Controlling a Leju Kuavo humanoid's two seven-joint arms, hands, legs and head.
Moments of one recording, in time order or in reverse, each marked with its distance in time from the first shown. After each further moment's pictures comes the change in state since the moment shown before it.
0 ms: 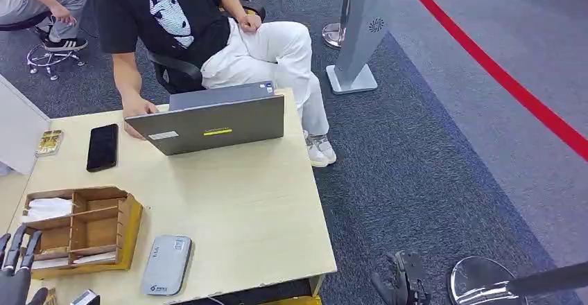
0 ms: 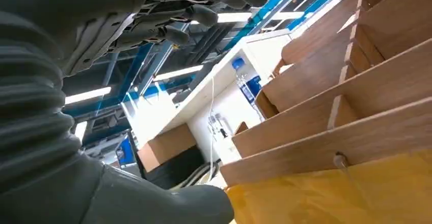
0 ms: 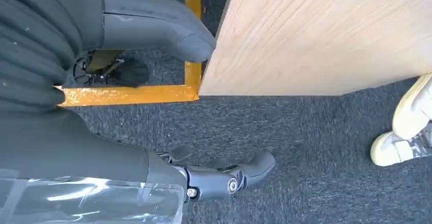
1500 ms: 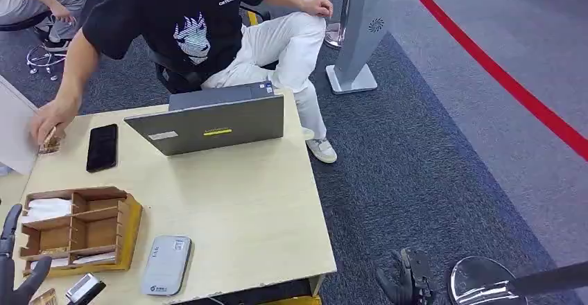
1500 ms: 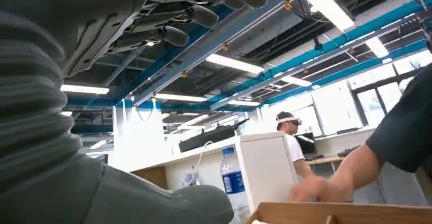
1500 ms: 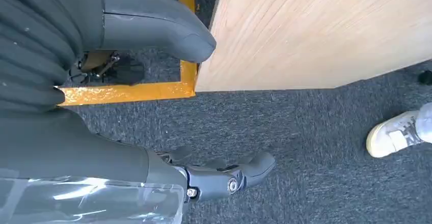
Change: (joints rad) left arm 0.033 -0.112 -0.018 -0.348 0.143 0.013 -0.086; right arm 0.008 0.000 0.003 -0.047 -0.037 -0.002 0.035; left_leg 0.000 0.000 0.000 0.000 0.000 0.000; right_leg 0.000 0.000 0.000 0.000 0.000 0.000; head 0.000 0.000
